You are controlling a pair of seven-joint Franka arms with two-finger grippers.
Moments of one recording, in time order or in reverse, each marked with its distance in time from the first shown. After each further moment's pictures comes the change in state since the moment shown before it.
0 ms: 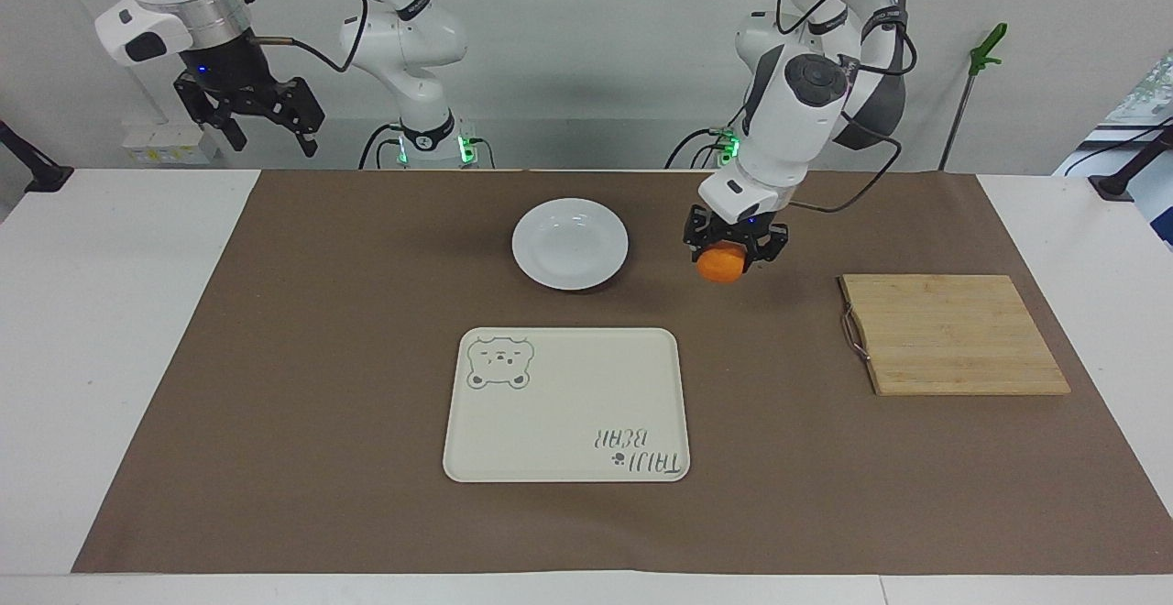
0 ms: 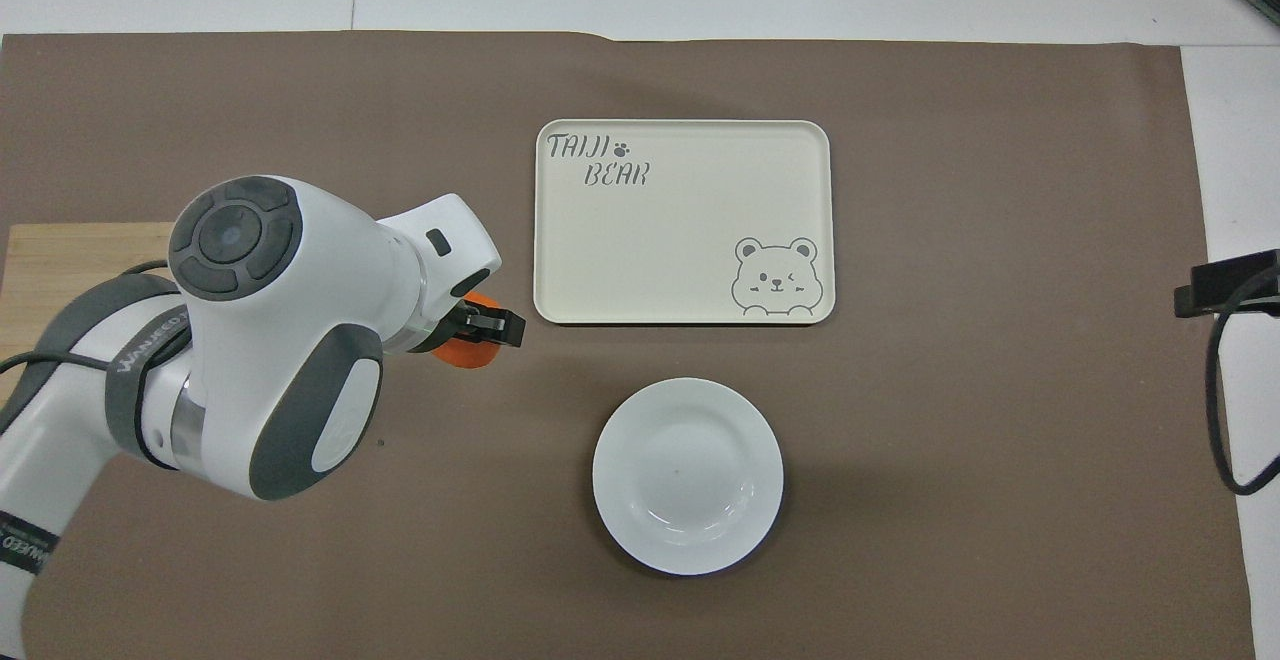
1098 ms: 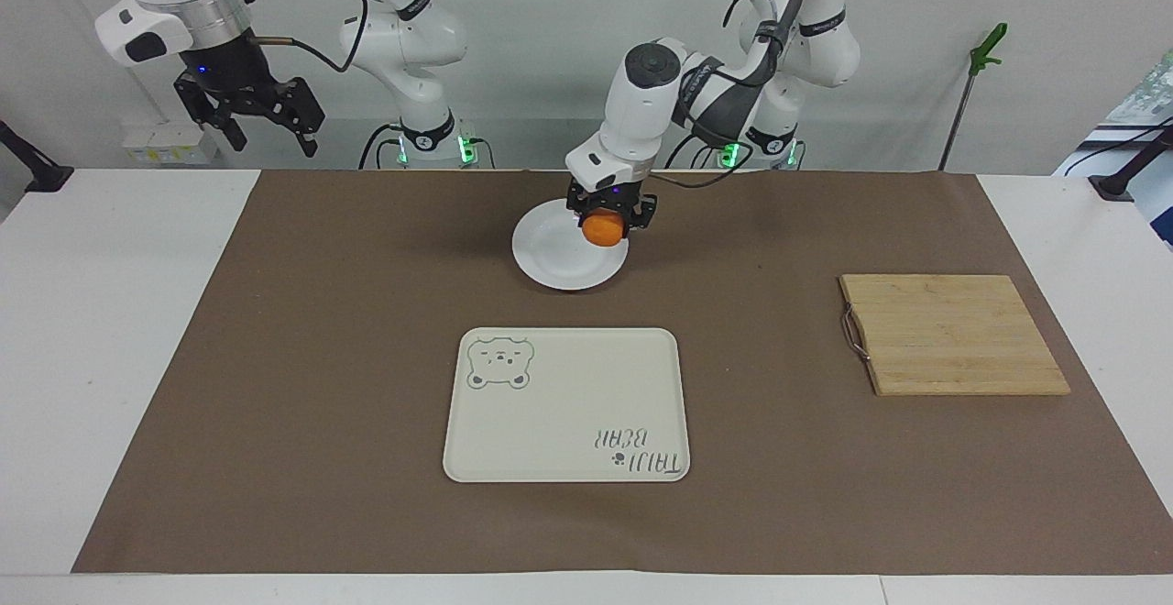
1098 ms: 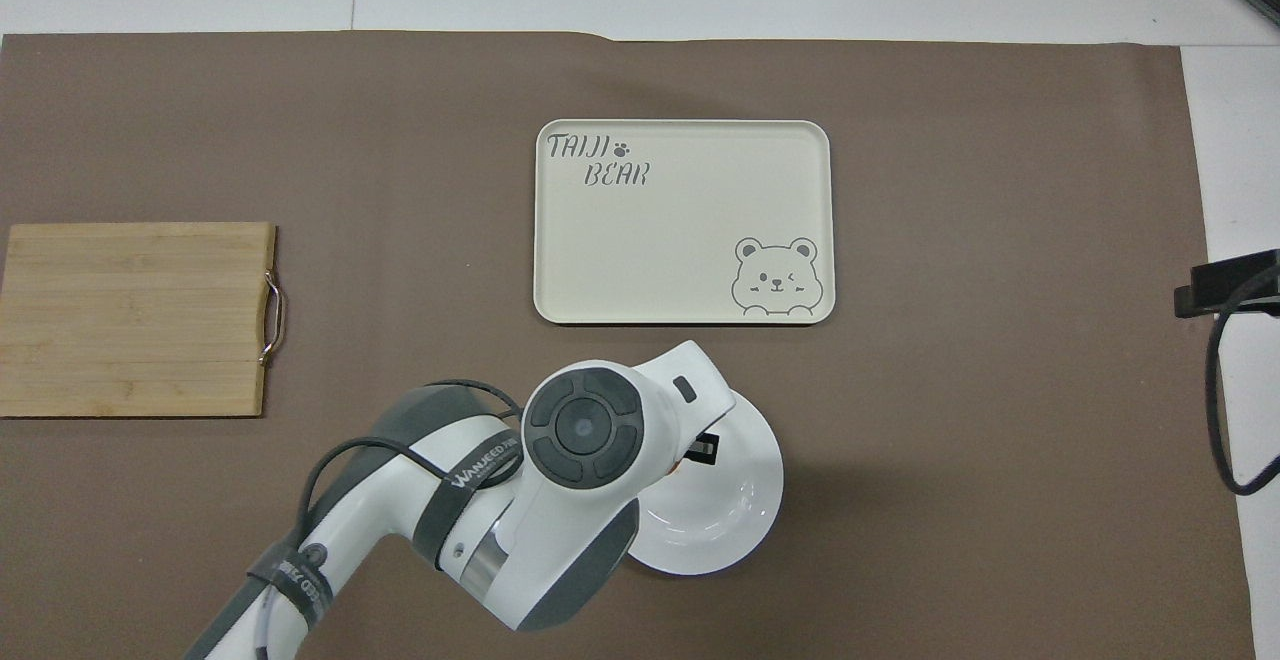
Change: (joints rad) left arm -0.355 0.081 -0.006 -0.079 -0.029 0.195 -0.322; right arm 0.000 0.000 0.000 0.000 0.000 0.000 0.000
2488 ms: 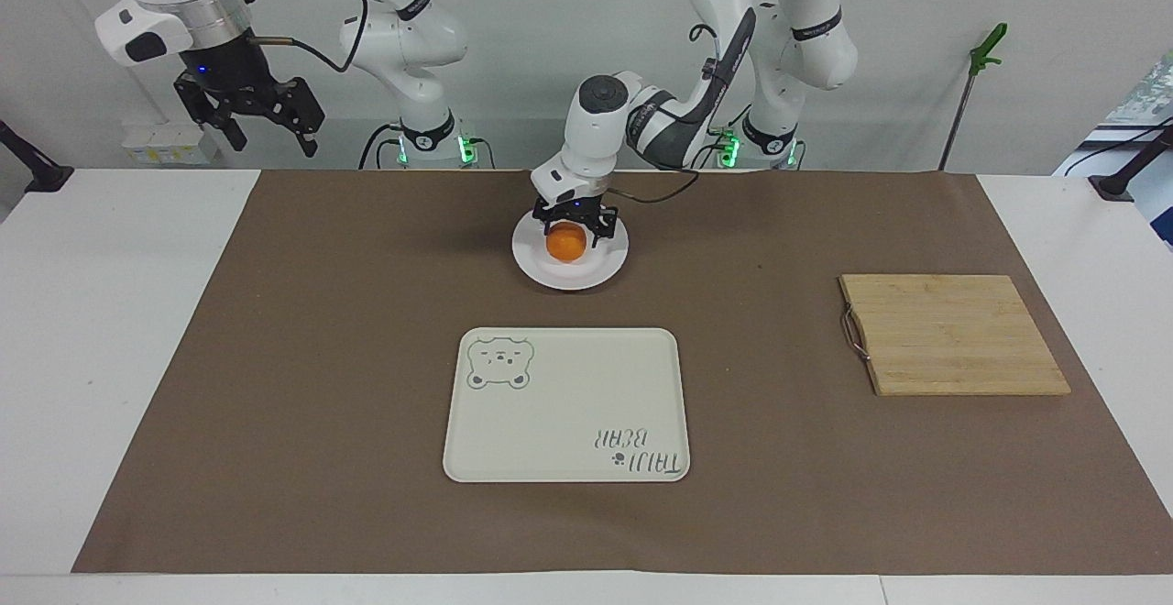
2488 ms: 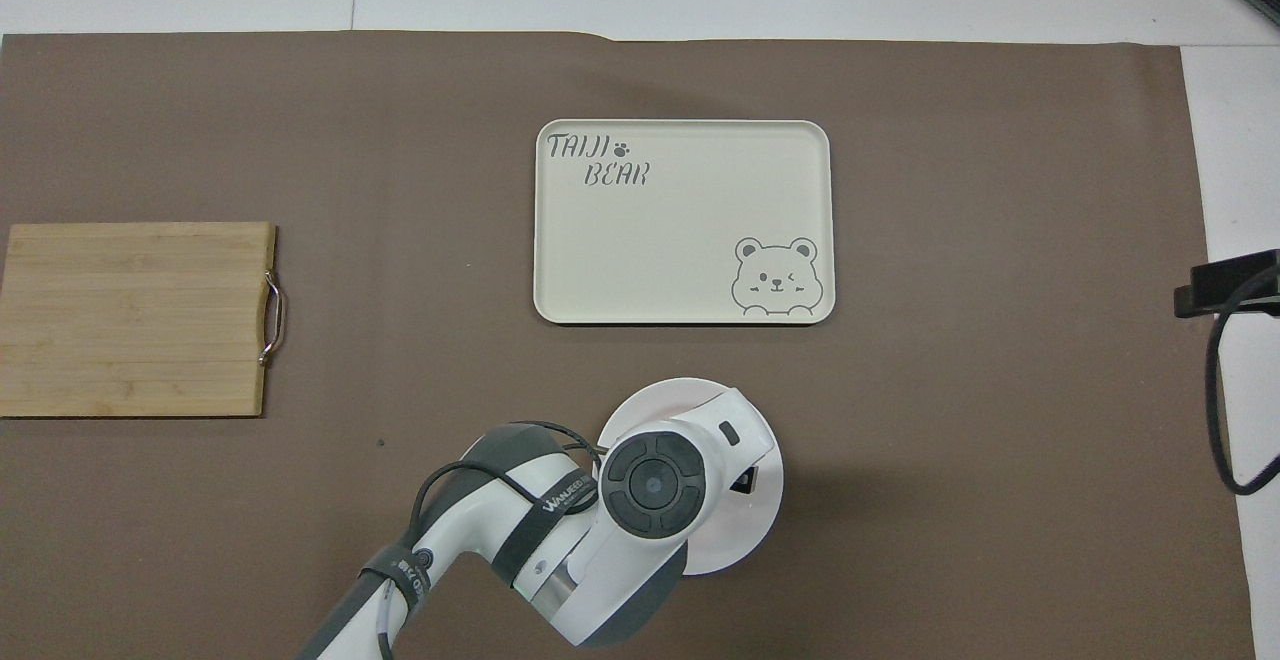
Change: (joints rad) left arm -0.094 0.090 0.012 -0.043 0.000 0.164 -0.055; right arm 0.000 0.000 0.000 0.000 0.000 0.000 0.000
